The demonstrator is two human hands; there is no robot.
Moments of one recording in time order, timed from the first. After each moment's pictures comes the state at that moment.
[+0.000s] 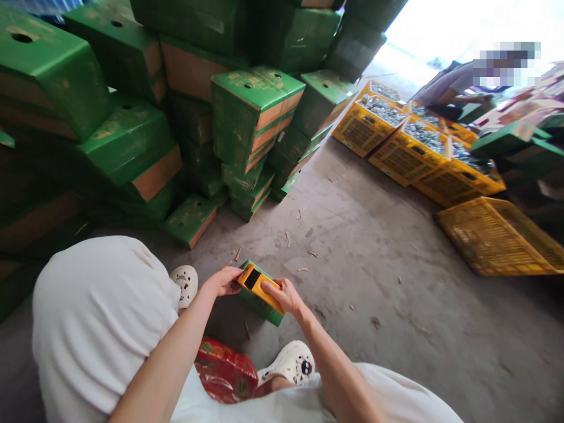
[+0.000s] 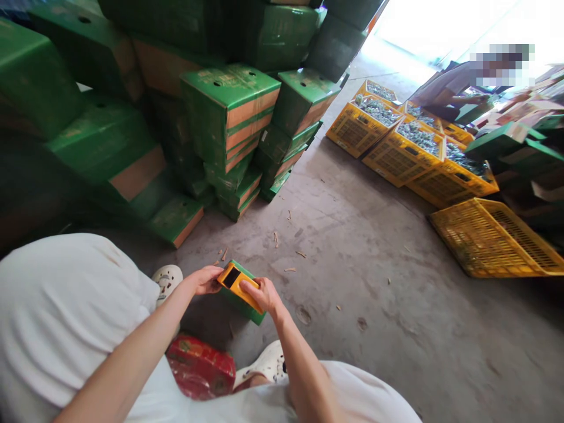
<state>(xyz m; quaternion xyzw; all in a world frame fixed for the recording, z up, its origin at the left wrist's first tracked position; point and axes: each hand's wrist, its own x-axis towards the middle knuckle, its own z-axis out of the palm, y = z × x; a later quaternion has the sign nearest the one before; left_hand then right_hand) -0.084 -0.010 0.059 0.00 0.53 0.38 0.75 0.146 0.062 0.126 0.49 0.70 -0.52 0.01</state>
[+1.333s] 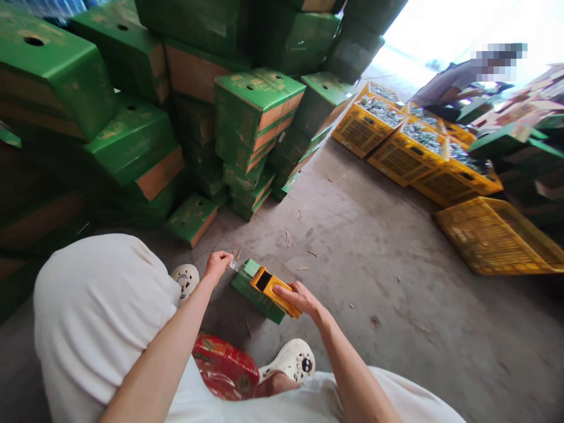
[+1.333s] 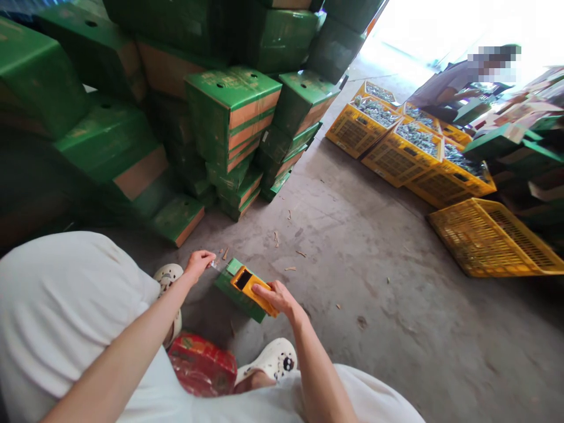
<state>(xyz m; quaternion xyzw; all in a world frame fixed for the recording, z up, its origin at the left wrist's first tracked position) -0.111 -0.003 0.040 0.16 0.73 0.49 0.45 0.175 0.075 0.151 0.51 0.69 -0.50 0.14</state>
